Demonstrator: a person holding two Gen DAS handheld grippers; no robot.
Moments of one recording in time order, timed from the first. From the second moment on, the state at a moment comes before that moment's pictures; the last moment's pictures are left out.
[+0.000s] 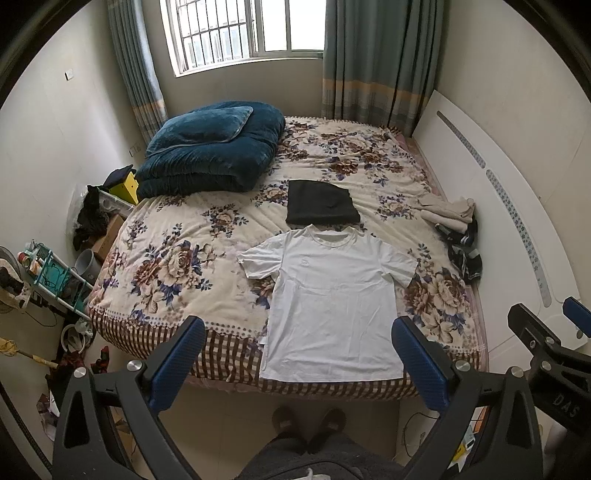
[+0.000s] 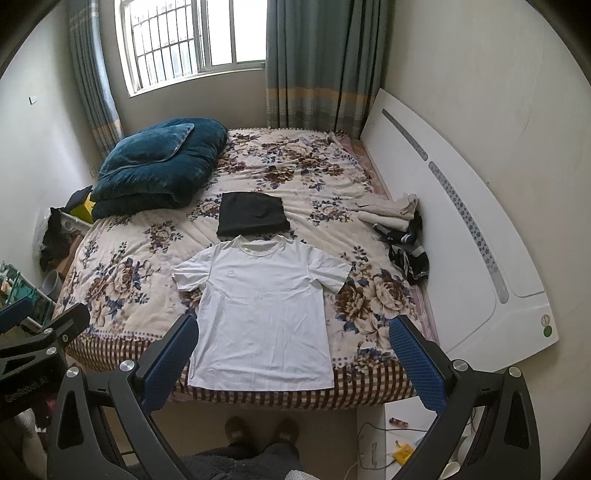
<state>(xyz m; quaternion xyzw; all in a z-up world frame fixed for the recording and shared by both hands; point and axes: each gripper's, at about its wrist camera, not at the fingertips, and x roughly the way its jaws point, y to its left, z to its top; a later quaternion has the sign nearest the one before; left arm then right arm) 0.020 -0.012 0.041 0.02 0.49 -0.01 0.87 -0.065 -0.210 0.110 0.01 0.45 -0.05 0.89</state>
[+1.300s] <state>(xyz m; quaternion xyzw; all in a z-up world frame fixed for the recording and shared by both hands) 0.040 0.001 0.037 0.02 0.47 0.01 0.88 -0.047 -0.192 0.133 0.03 0.44 -0.05 0.90</state>
